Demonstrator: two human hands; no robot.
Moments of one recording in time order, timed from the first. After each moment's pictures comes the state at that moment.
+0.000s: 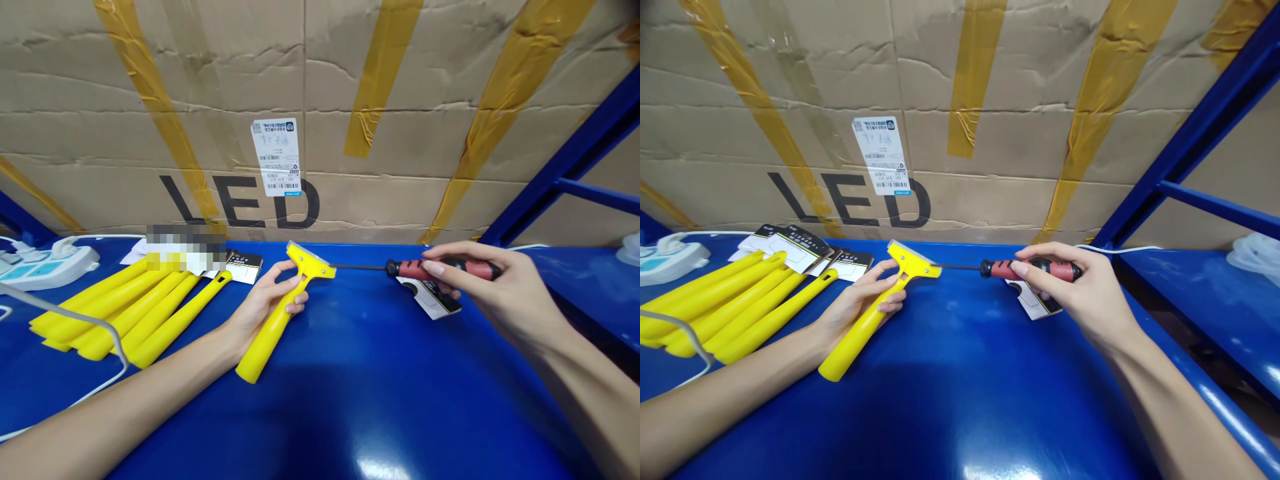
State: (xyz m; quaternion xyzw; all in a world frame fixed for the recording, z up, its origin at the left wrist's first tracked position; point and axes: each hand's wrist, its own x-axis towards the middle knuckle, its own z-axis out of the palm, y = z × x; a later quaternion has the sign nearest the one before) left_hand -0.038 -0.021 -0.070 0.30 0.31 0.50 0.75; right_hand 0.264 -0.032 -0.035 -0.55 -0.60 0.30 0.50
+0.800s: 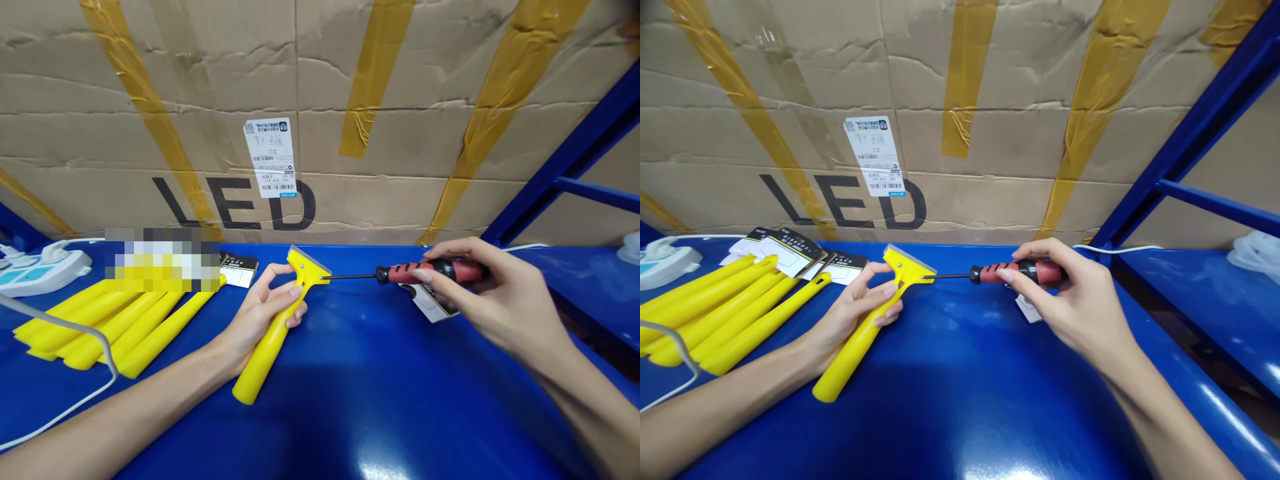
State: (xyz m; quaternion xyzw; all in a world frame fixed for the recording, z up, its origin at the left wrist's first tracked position) left_hand -0.033 -0.031 -0.069 0.40 0.35 0.48 0.69; right_hand 0.259 -0.036 -0.037 -0.55 -0.68 0.11 0.47
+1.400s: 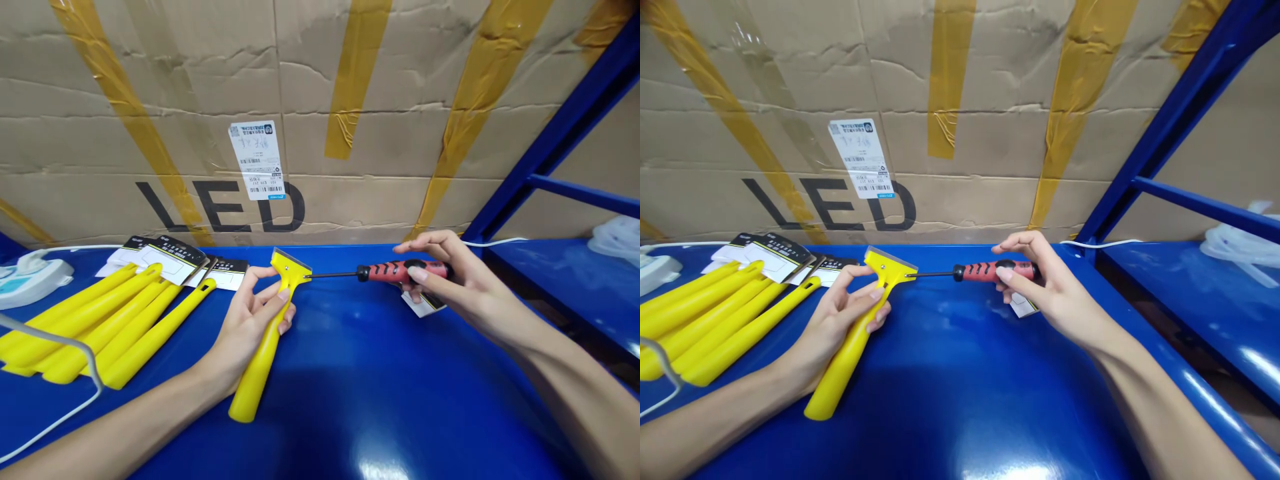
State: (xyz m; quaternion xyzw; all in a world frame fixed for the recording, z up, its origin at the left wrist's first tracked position) left_hand -0.022 -0.049 -0.059 0.44 0.42 0.52 0.60; right_hand 0.261 -0.033 -0.035 -0.47 -0.64 0.39 0.45
